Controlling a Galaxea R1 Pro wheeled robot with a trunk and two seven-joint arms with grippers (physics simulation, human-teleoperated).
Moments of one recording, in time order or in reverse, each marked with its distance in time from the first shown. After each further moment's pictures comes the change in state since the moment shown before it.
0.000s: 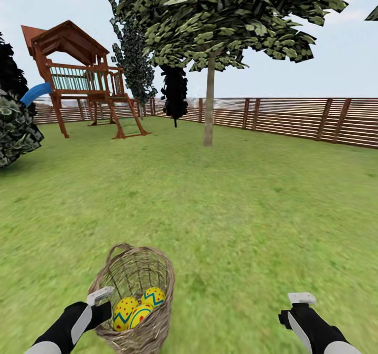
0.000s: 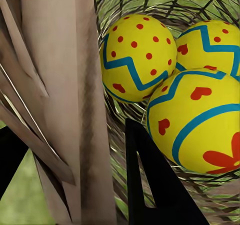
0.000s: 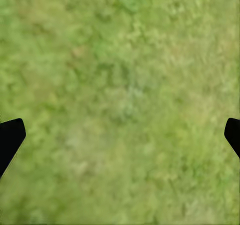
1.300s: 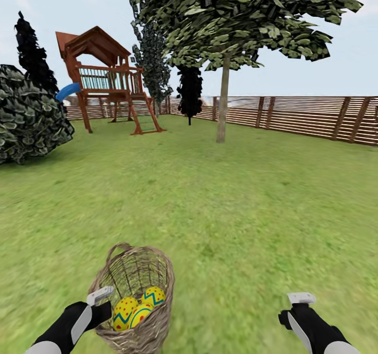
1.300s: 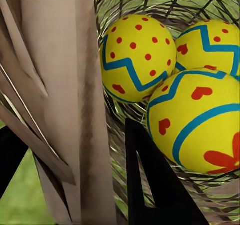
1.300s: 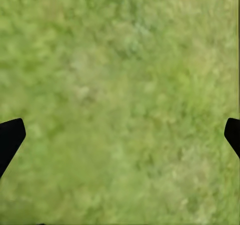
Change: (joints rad) left arm 0.000 0.000 0.000 0.000 0.002 -0.001 0.000; right arm 0.000 0.000 0.003 0.000 0.003 0.001 0.000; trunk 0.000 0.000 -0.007
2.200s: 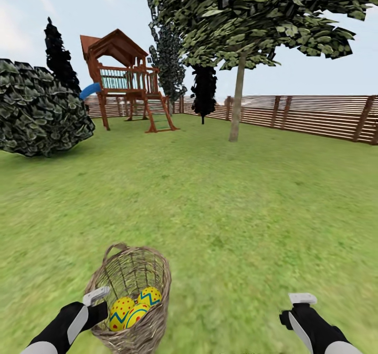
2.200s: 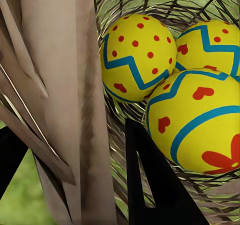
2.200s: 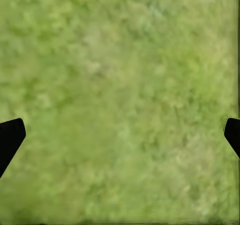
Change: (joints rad) left arm 0.000 0.018 0.004 0.002 0.001 0.000 0.002; right arm 0.000 -0.004 -0.003 0.000 -0.004 0.007 0.001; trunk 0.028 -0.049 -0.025
